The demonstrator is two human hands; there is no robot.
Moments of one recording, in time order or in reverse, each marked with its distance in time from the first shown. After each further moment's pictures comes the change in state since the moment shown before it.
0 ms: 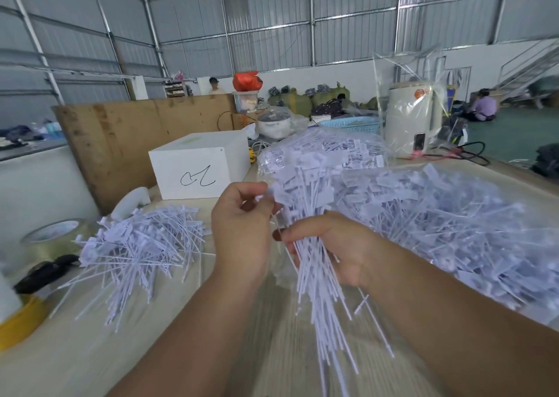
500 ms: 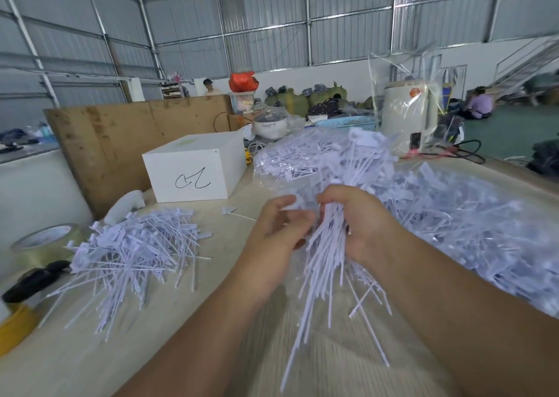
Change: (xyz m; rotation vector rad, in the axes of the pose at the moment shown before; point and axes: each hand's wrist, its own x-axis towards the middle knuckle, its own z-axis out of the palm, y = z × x) left_hand -0.021 -0.006 0.010 0.051 -0.489 -0.254; right_hand 0.010 -0.019 -0.023 0.299 0.284 -0.176
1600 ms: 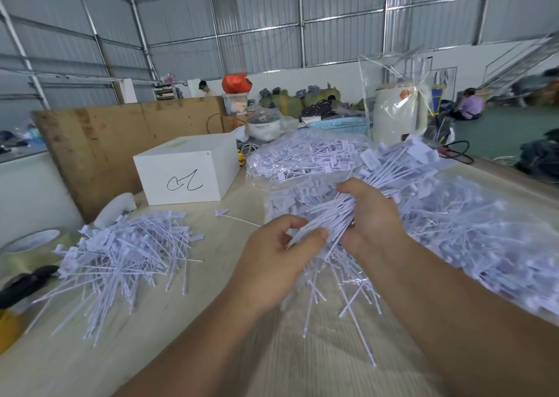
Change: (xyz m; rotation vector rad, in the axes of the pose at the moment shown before) left_hand -0.009 -0.008 0.001 0.360 -0.061 0.153; right_hand 0.011 -0.003 -0.018 0.296 0.189 -0.175
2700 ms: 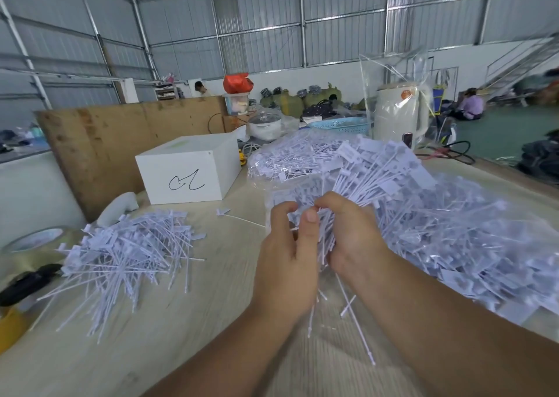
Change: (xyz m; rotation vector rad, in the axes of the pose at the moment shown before) left_hand -0.010 0.003 0.029 0.103 0.255 0.136; right_hand -0.020 0.024 0.008 -0.096 -0.022 -0.052
